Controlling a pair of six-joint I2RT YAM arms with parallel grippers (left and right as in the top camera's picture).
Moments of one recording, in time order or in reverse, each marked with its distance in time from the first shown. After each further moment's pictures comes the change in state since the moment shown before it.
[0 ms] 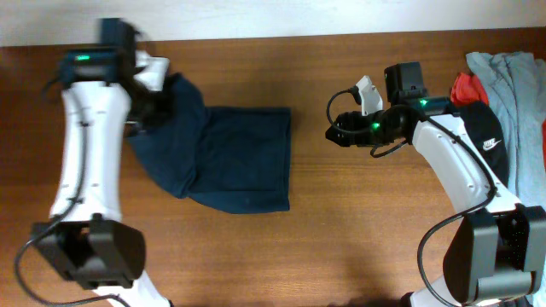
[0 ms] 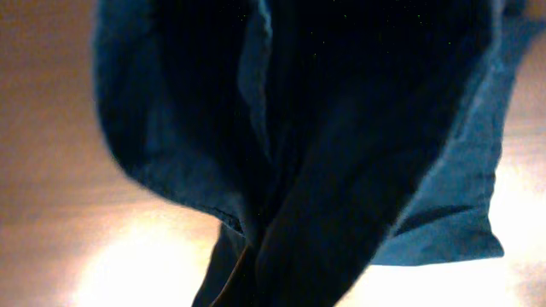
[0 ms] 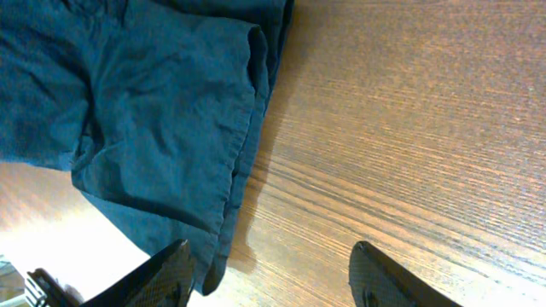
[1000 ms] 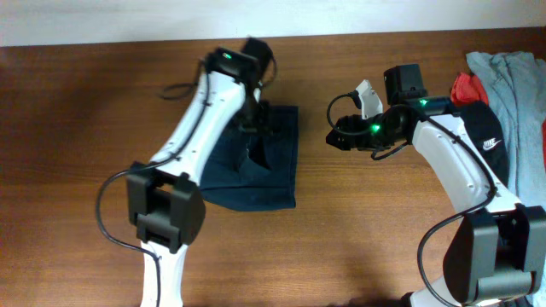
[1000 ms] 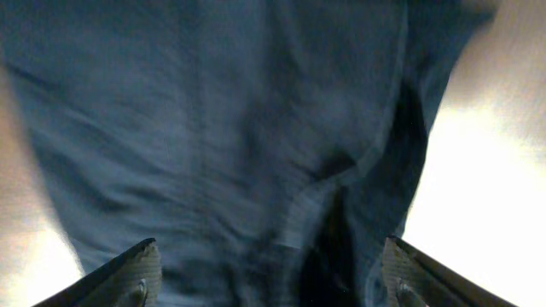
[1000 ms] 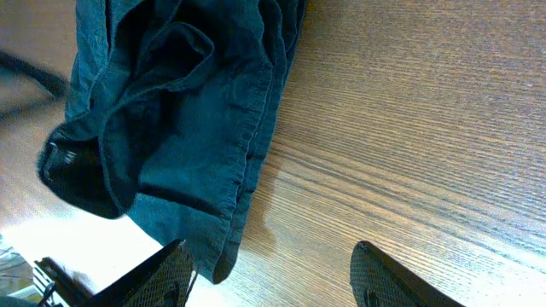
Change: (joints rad) left arm -0.360 0.328 0.200 -0.026 -0.048 -0.410; right arm 0.000 0.000 0.000 -0.051 0.000 0.001
